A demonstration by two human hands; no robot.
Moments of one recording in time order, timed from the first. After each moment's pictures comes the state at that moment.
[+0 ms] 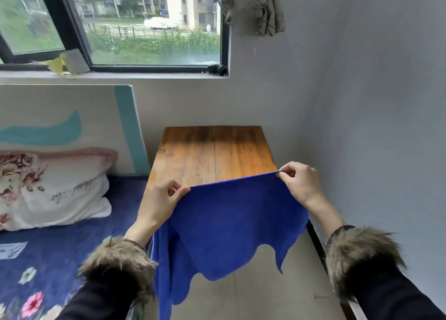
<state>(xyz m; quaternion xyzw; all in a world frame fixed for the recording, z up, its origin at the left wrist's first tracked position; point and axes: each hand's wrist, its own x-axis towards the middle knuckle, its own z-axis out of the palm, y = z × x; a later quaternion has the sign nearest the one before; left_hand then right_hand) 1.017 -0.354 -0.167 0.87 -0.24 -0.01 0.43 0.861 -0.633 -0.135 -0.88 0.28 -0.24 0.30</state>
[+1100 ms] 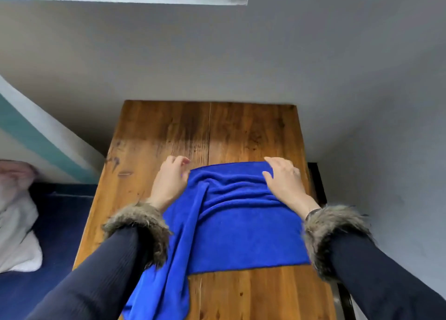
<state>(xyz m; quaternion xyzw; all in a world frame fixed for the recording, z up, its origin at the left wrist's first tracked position) 1.439 -0.685 -0.341 0.93 -0.20 -0.15 0.26 1.301 -0.924 -0.346 -0.95 0.26 0.04 0.19</state>
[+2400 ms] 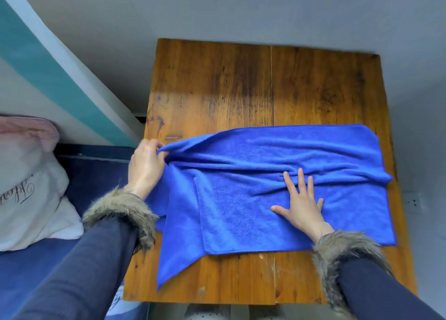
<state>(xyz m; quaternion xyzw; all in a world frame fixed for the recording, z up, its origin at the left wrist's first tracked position) 1.542 -0.500 -0.435 0.96 -0.09 -0.15 0.21 1.301 -0.757 -0.460 -0.87 0.33 0.30 0.19</state>
